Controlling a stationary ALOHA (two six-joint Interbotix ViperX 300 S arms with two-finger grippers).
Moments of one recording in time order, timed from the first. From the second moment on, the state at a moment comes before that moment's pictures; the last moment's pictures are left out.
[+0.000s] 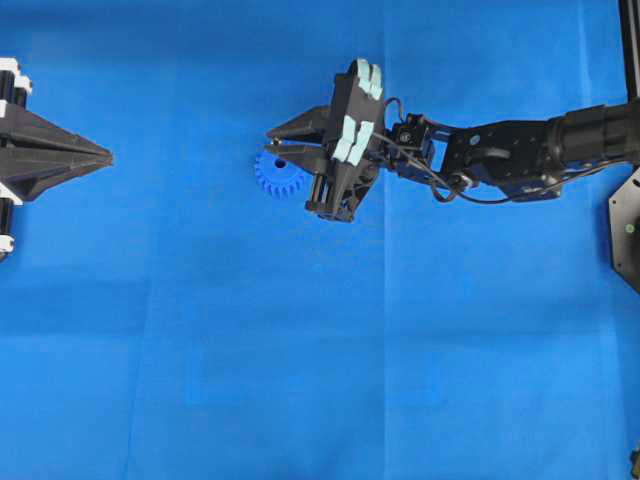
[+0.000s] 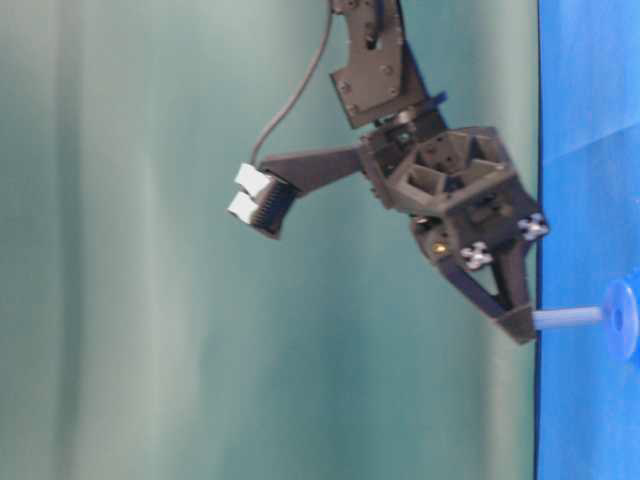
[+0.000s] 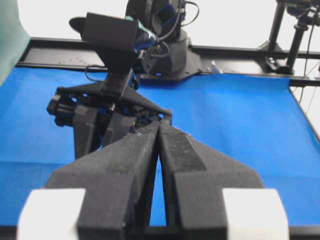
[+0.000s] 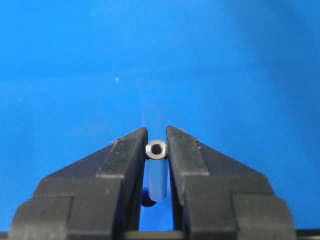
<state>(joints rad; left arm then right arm) 0.00 -0.98 1.19 0.00 -0.28 -0.03 -0.11 0.22 0.59 0.27 -0.48 -0.06</state>
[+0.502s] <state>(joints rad) 0.00 -0.98 1.19 0.00 -0.28 -0.03 -0.11 0.24 0.59 0.28 -0.51 -0.06</state>
